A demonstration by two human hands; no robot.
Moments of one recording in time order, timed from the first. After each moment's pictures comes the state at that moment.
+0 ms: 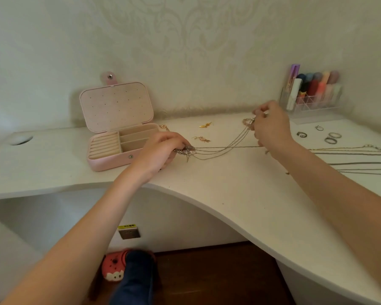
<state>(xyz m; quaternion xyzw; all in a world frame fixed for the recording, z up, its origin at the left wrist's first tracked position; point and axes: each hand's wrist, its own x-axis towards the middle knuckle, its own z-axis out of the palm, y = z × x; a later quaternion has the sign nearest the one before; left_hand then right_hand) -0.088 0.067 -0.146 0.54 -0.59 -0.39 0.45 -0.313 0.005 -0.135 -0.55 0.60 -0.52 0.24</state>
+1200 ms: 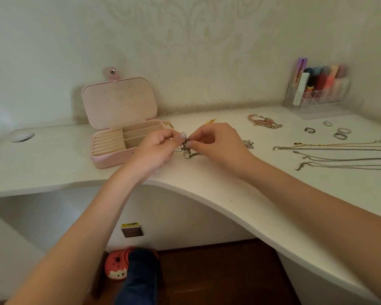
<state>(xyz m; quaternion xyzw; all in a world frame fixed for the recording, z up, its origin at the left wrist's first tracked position) -0.071 0.072 -0.157 0.52 -0.64 -0.34 0.46 -0.231 0.061 -0.146 -0.75 0.43 -0.40 0.29</state>
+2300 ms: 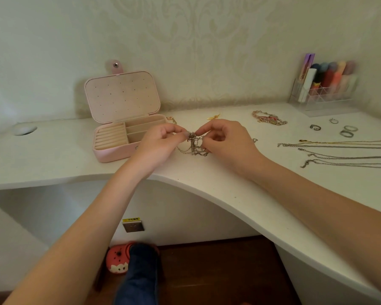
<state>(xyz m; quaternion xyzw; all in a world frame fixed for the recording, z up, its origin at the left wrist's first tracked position) -0.073 0.067 -0.158 0.55 -0.61 -0.31 0.47 -0.238 0.057 -0.157 -0.72 0.43 -0.44 0.32</state>
